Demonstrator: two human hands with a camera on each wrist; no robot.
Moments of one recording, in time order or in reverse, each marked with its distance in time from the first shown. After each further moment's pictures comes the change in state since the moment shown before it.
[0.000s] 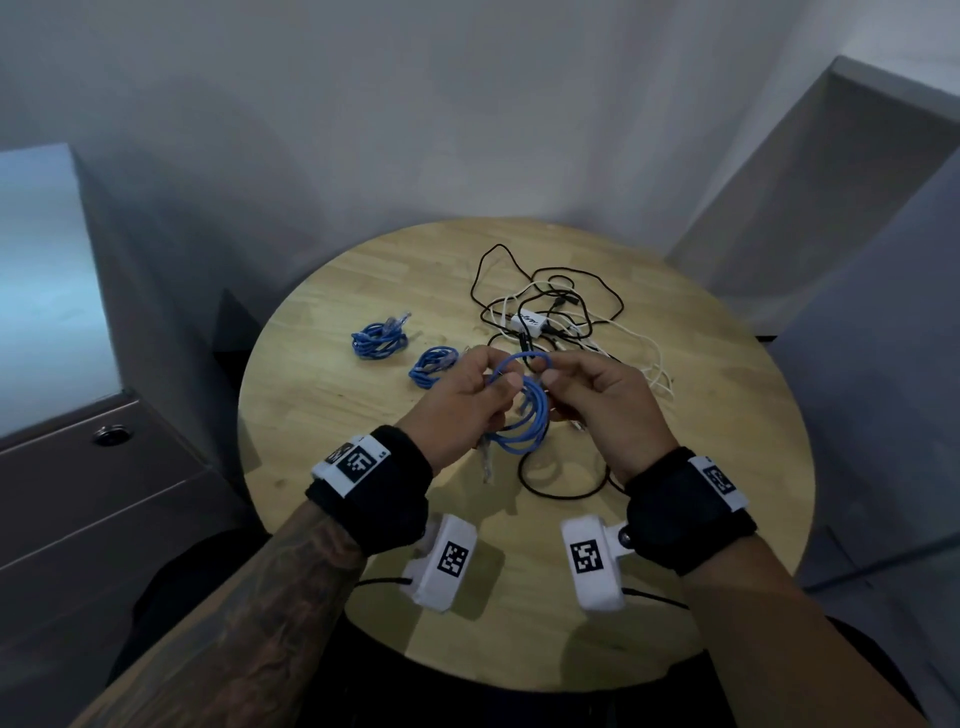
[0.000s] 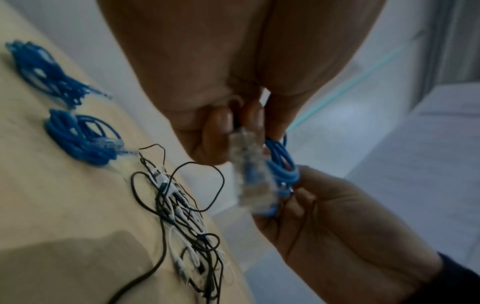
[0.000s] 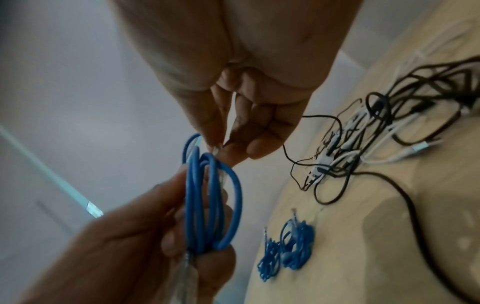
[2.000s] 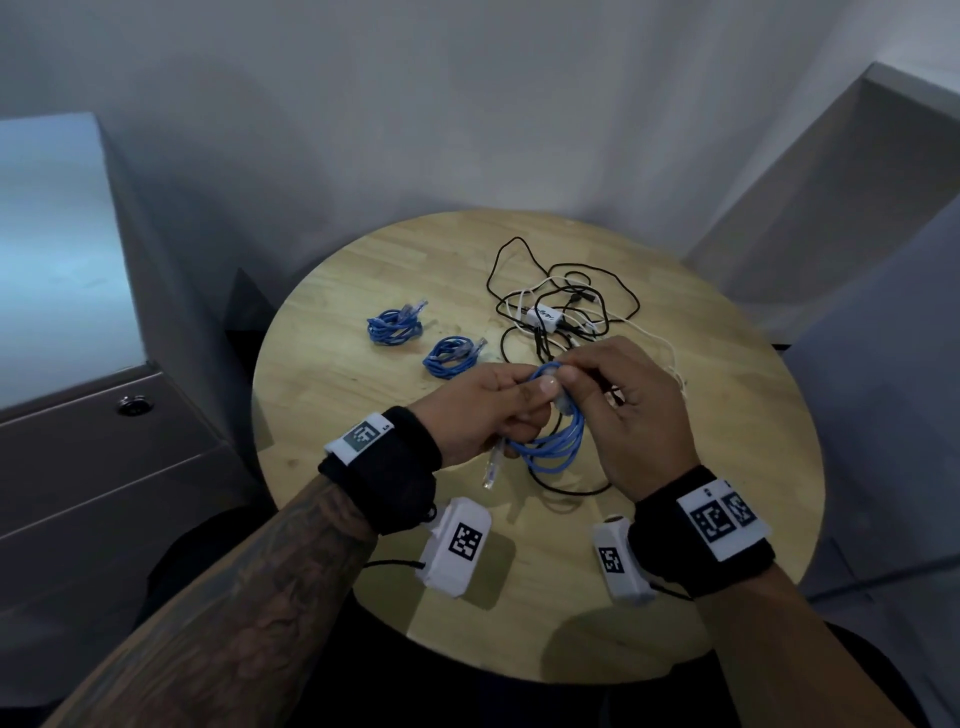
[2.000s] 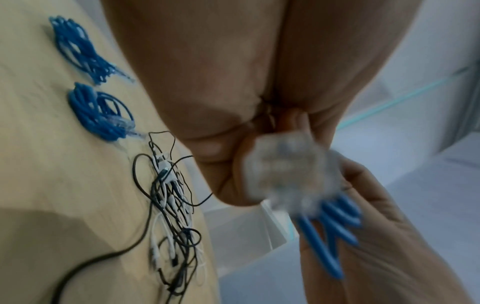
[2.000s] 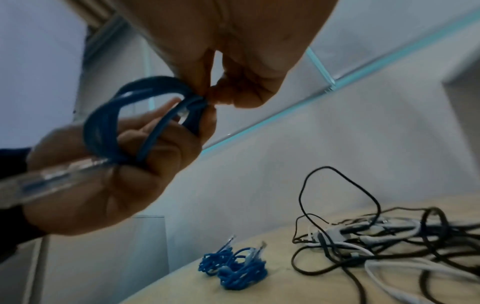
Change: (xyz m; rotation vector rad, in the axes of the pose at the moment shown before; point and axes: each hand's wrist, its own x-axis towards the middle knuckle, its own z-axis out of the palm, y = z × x) left_hand -0.005 0.002 -0.006 -0.161 -0.348 -0.011; right_hand -0.020 -0.012 0.001 -0.499 0.065 -0.578
